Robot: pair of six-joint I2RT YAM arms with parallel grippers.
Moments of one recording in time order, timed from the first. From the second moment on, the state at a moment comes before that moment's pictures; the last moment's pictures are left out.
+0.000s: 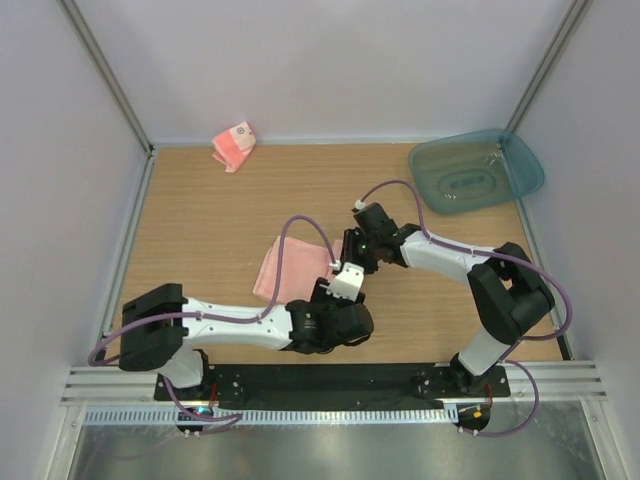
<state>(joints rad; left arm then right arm) -1.39 1.54 0.97 -0.42 -0.79 -0.76 0.63 1.64 0.97 -0.30 -0.19 0.66</state>
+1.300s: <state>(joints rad) -1.33 1.74 0.88 -0.10 -0.84 -0.62 0.62 1.68 1.03 -0.35 -0.19 0.65</state>
